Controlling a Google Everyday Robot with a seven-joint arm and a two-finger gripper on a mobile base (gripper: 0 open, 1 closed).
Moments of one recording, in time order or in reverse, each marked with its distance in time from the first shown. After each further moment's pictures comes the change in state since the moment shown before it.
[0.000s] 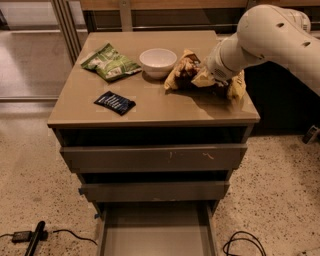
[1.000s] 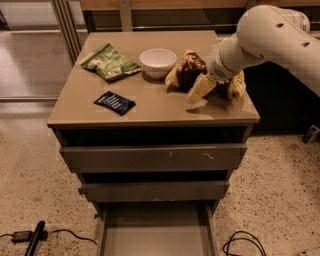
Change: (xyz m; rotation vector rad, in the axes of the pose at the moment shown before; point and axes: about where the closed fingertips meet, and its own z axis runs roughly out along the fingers) arm 0.000 0.000 0.000 0.000 0.000 0.000
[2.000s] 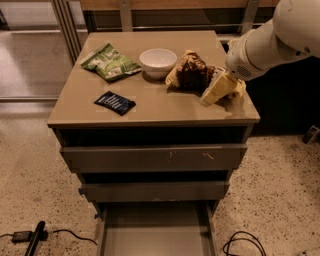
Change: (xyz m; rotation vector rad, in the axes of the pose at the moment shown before) arm 0.006 0.023 -0.083 0.008 -0.002 0.025
